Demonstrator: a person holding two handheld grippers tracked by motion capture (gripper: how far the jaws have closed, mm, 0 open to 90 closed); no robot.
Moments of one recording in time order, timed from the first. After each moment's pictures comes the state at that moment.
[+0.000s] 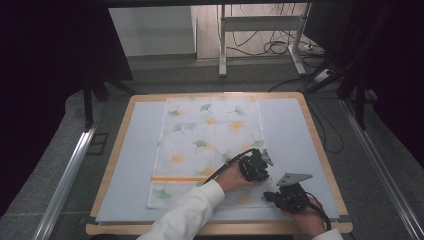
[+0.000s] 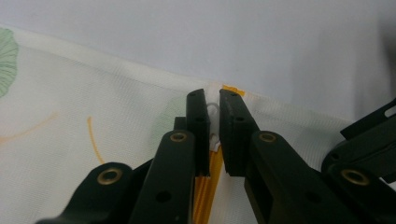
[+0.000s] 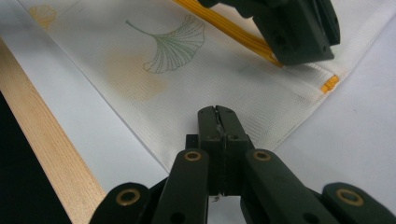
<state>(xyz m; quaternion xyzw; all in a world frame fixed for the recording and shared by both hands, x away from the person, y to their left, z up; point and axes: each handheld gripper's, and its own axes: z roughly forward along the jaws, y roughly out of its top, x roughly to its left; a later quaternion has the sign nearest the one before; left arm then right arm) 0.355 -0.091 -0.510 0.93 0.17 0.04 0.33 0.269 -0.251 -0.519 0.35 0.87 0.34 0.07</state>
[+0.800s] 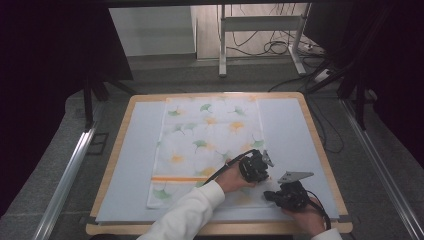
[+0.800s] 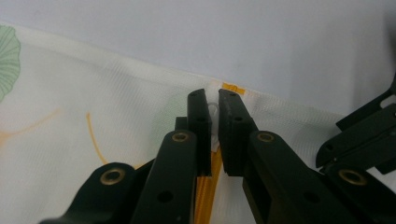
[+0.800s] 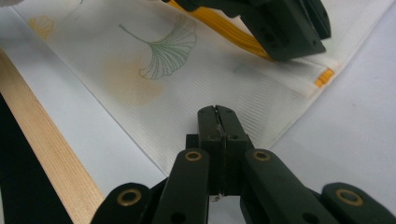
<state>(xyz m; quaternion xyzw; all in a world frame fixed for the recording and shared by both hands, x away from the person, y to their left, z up) 0.353 -0.091 -0.509 0.93 0.16 0.05 0.31 0.274 -0.253 -0.520 0.37 0.86 0.35 0.05</state>
